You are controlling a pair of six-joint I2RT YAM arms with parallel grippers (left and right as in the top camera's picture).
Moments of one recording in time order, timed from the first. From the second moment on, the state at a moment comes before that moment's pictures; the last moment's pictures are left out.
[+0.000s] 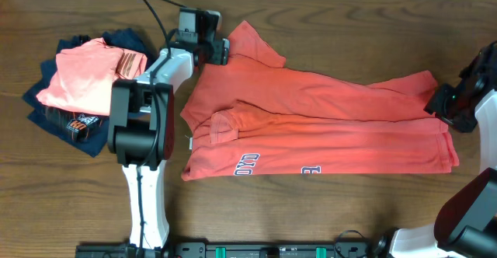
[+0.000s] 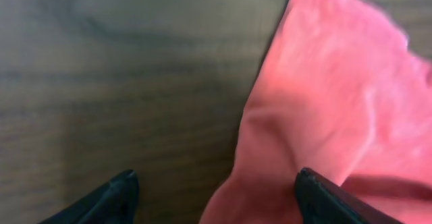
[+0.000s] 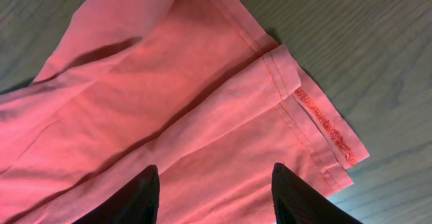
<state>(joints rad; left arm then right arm) -0.16 2.30 1.61 -0.21 0.19 0.02 -0.43 1.66 1.28 -0.93 -0.01 0.21</state>
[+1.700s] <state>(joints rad) -0.19 2.11 1.69 -0.69 0.29 -0.14 -0.38 2.11 1.38 -0.35 0.06 0.30</state>
